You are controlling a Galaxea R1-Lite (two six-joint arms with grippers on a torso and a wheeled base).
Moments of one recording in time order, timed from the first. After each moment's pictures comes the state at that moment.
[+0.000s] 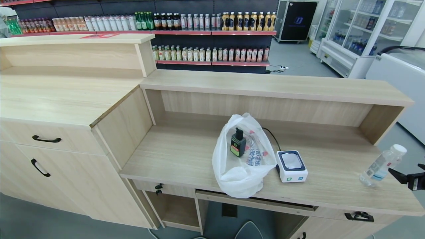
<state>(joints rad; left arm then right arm) 0.00 0.00 0.00 0.00 0.01 0.00 -0.80 2.34 -0.84 -1.21 0.65 -0.48</state>
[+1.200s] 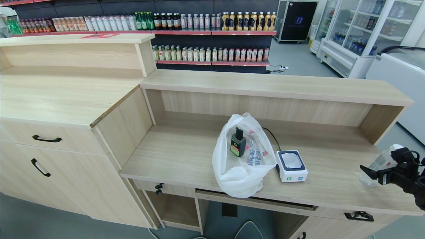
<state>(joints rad) 0.00 0.00 0.00 0.00 0.01 0.00 -0.66 2.49 -0.98 -1.21 0.65 -0.48</state>
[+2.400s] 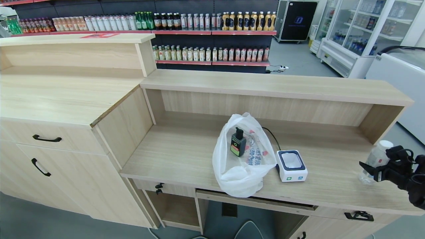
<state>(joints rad) 0.00 0.00 0.00 0.00 0.01 0.00 -0.64 2.54 -1.06 -1.20 0.65 -0.48</state>
